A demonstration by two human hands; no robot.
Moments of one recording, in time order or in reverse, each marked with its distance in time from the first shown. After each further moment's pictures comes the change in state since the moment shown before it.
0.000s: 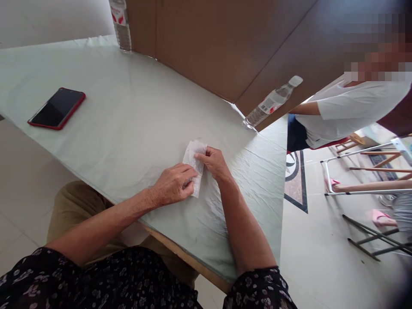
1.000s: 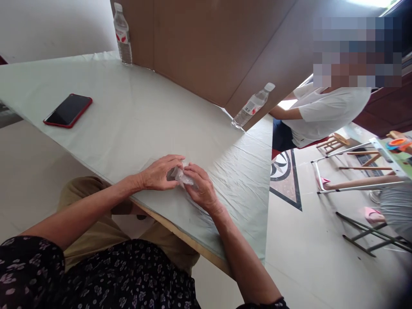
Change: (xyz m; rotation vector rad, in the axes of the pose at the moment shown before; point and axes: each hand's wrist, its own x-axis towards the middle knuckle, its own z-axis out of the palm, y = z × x) left_hand -0.019 -0.017 -0.027 -0.108 -0.120 0.115; right_hand -0.117 0.027 0.016 -0.561 0.025 -0.803
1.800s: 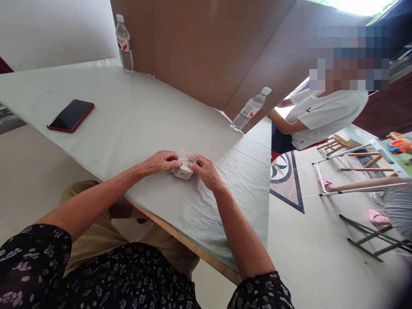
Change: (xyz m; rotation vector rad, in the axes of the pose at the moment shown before) left_hand 0.035 -0.016 -0.020 -0.386 -0.125 -0.560; right_hand 0.056 0.028 -0.011 0.617 -0.112 0.560
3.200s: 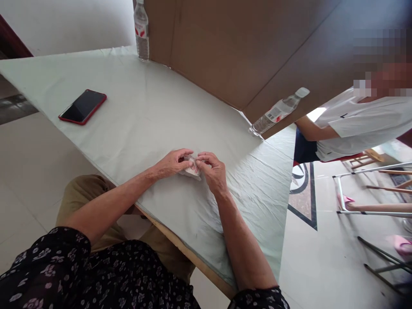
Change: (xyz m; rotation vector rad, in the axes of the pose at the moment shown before) left_hand 0.013 -0.023 0.017 -0.265 0.141 -0.031; right_hand 0.026 0.007 0.015 -0.191 0.260 -0.233
